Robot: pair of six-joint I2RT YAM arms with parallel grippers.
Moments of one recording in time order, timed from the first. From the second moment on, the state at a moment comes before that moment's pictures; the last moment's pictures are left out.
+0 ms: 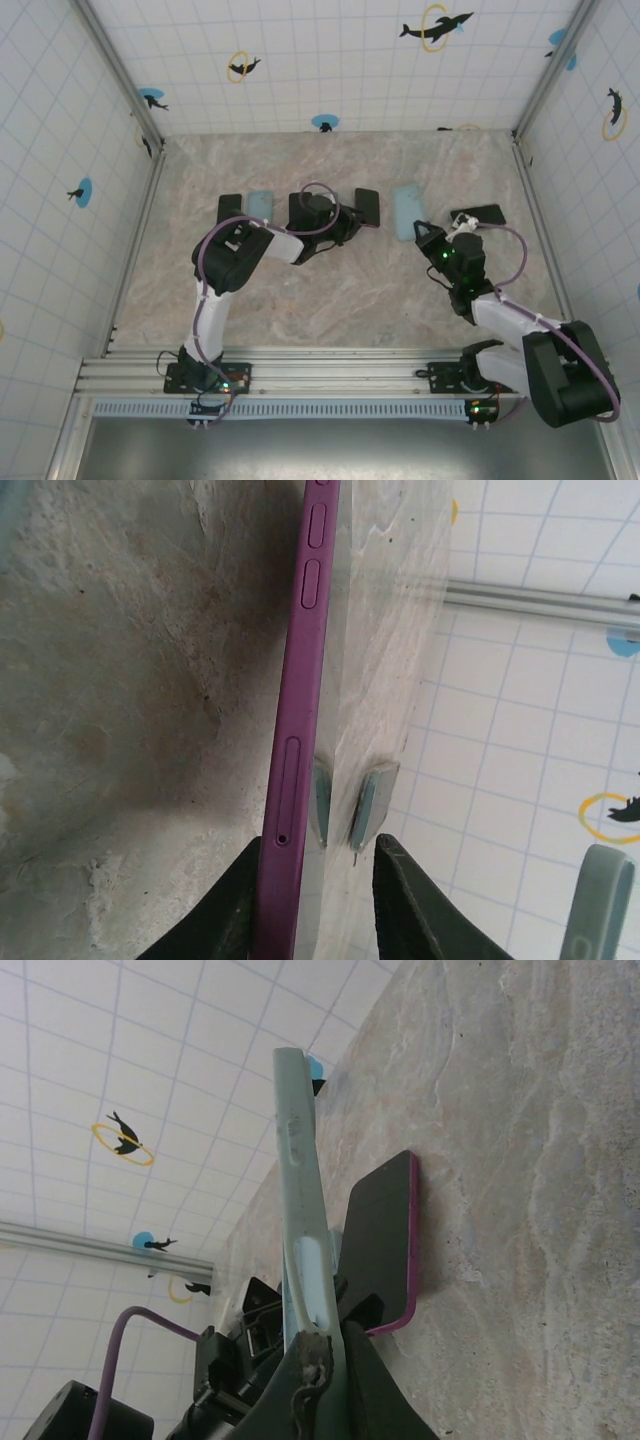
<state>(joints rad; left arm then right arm) -0.69 2.17 1.10 0.69 0.32 -1.52 0.30 1.14 0.26 0.62 -0.12 1.09</state>
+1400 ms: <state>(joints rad) -0.69 2.13 1.10 0.49 0.42 -1.43 0.25 1.51 0.40 0.64 -0.19 1.00</state>
